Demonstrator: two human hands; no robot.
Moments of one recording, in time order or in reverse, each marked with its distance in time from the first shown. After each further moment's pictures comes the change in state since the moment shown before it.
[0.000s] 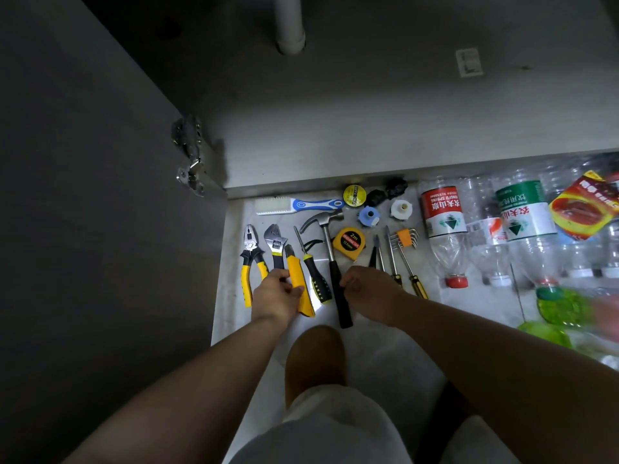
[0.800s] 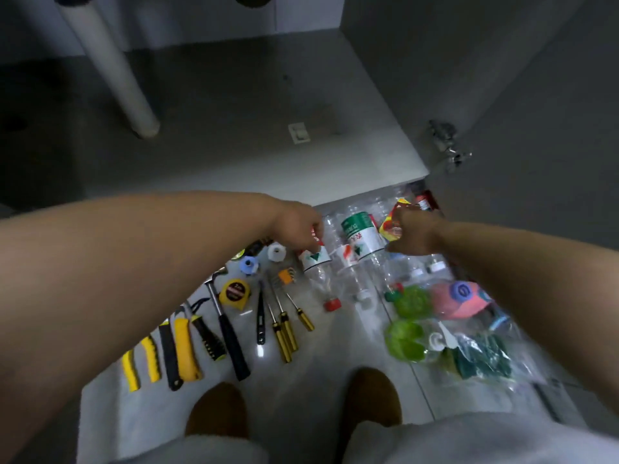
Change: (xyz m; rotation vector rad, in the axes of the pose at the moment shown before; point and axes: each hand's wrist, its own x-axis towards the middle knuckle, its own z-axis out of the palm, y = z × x) left_hand -0.068 0.324 0.055 1.045 -0.633 0.903; right_hand -0.111 0.135 -0.245 -0.408 0.301 0.401
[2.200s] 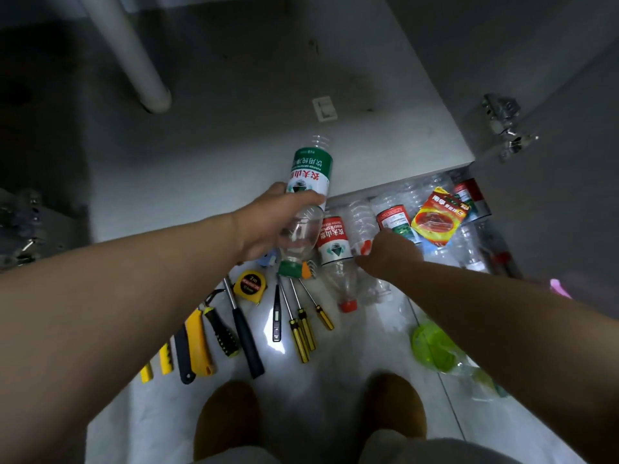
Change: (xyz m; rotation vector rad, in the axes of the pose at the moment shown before) left_hand 0.004 -0.060 0.038 -1.429 0.287 -0.249; right_hand 0.062 -0.070 0.103 0.284 0.096 0.126
